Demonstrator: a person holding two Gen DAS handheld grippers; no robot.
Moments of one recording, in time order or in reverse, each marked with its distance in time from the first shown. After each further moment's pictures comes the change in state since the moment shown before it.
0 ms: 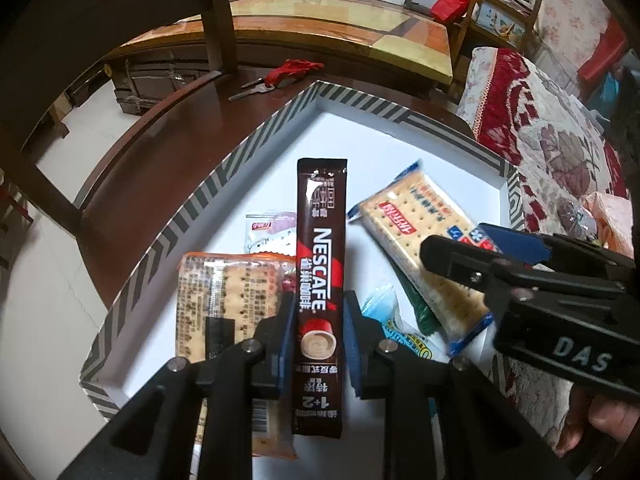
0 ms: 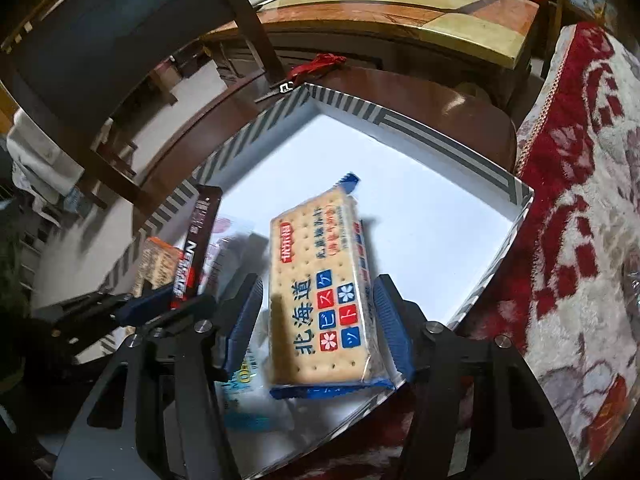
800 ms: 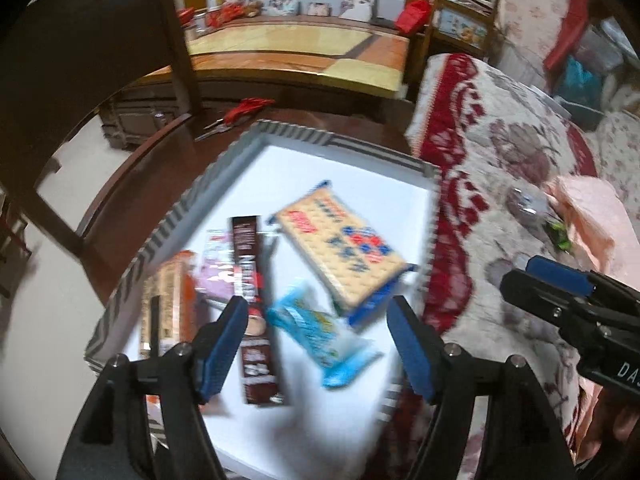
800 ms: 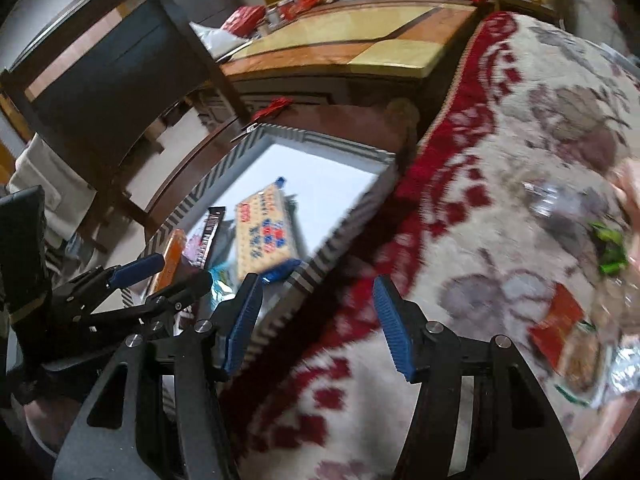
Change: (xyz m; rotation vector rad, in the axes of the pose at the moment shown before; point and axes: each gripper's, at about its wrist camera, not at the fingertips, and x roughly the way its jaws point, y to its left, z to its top) left arm -0.052 -0.056 -0.018 0.096 -0.089 -0.033; right arm -0.109 -0.047 -0.072 0.125 -0.155 -0.041
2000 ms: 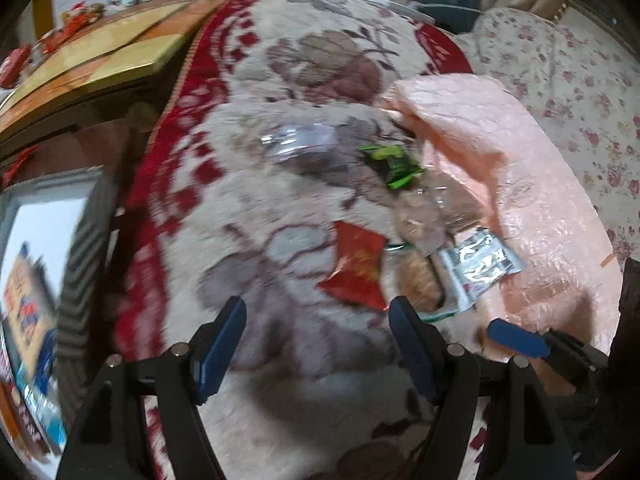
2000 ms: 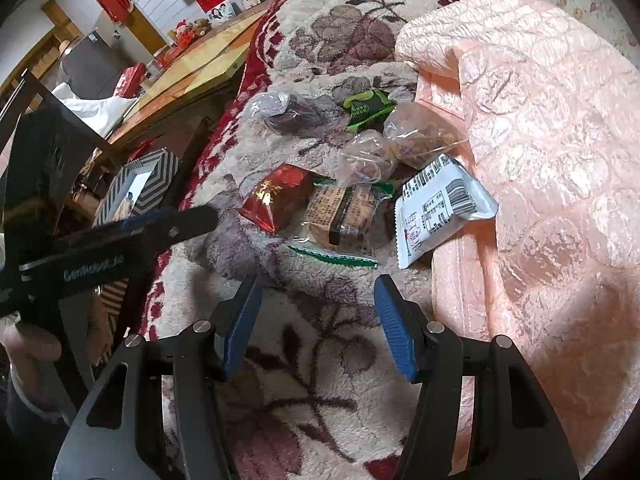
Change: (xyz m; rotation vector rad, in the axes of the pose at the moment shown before) left arm 0.050 -0.222 0.005 0.321 0.170 -0.345; right arm -0.092 -0.178 -0.113 0.363 -0.039 -0.170
